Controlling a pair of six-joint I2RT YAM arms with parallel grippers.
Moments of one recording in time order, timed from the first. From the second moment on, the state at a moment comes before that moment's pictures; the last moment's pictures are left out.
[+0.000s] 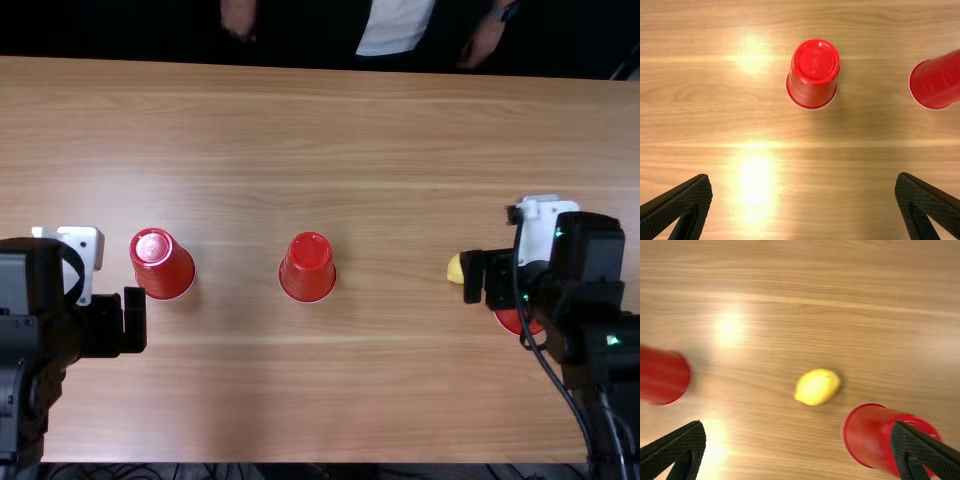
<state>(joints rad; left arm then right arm) -0.01 1.11 1.41 -1.29 -0.02 -0.04 0.04 1.21 1.21 -0.84 -0.09 -0.10</state>
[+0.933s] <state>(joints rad) -0.01 0.56 0.91 -1.12 -0.01 -0.04 0.15 0.53 0.87 -0.89 -0.09 0.03</state>
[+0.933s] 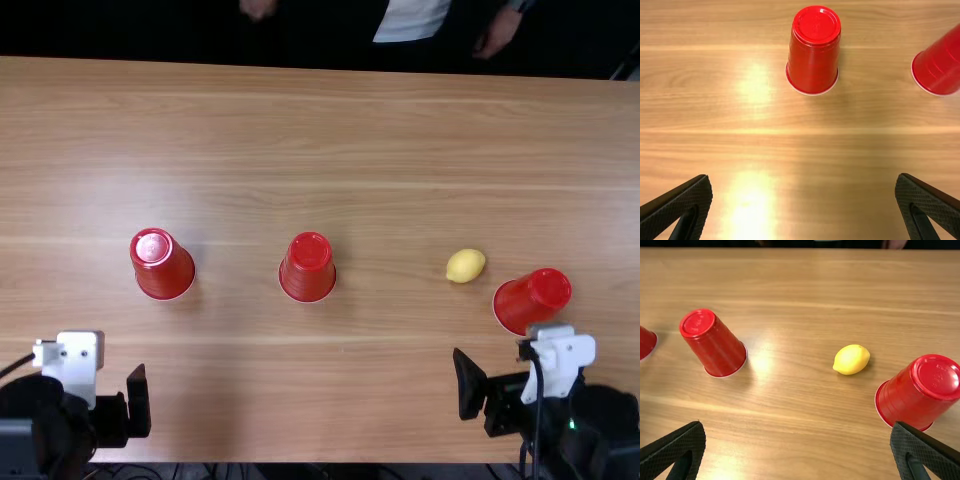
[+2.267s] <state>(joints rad) -0.01 0.01 0.25 -0.31 -0.01 -0.04 -0.05 0.00 0.29 -0.17 -0.09 0.05</state>
